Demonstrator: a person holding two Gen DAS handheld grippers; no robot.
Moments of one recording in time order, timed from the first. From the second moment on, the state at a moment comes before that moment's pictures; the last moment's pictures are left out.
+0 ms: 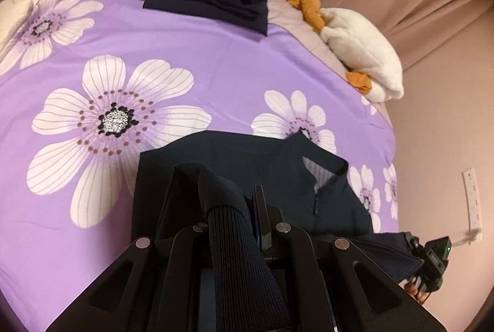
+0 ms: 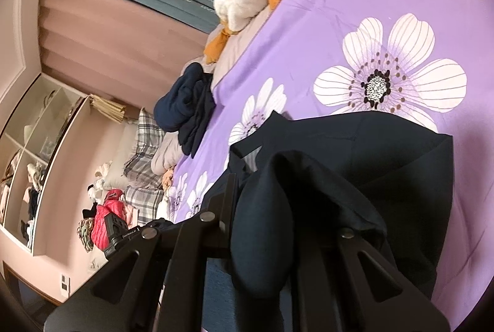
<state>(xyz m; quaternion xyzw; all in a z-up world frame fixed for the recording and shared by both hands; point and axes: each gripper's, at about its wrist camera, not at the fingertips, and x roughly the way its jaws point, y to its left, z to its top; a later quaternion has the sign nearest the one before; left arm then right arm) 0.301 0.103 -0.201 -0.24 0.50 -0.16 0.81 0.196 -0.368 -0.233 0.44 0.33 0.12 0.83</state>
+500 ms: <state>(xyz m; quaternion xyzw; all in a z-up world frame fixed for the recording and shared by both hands) 0.365 0.077 -0.242 -0.23 0.55 -0.12 0.79 0.244 -0.397 -0.284 0.48 0.36 0.07 0.79</state>
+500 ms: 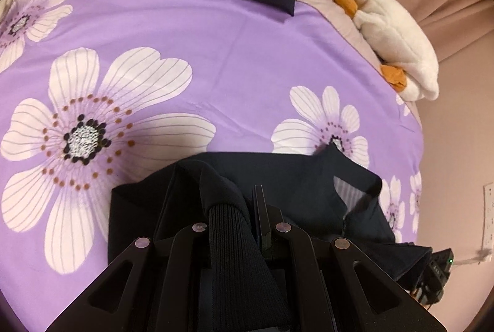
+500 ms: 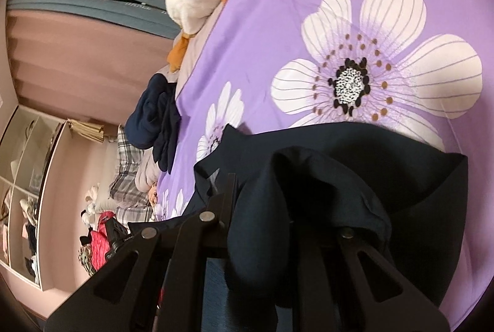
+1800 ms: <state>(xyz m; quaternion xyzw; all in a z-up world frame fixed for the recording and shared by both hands) 0.424 0.120 -0.253 -0.32 0.53 -0.03 0.78 0.280 -0.448 -0.300 0.67 0.31 0.07 0.67</state>
